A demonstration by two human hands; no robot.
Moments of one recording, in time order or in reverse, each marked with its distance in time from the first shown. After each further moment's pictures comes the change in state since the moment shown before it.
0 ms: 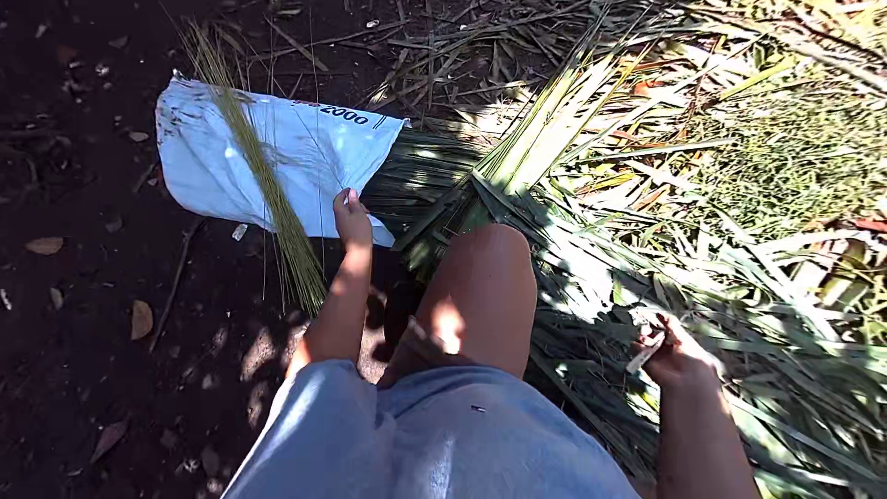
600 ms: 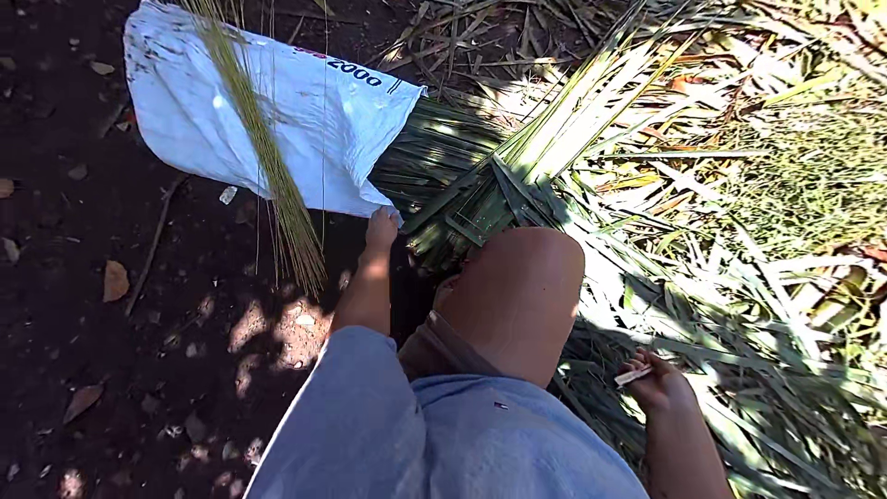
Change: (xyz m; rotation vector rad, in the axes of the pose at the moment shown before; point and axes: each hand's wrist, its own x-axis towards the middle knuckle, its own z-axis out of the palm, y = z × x) left_hand 0.036 -0.121 0.023 0.685 -0.509 -0.124; right_hand 0.010 0.040 -0.030 0.066 0.176 0.069
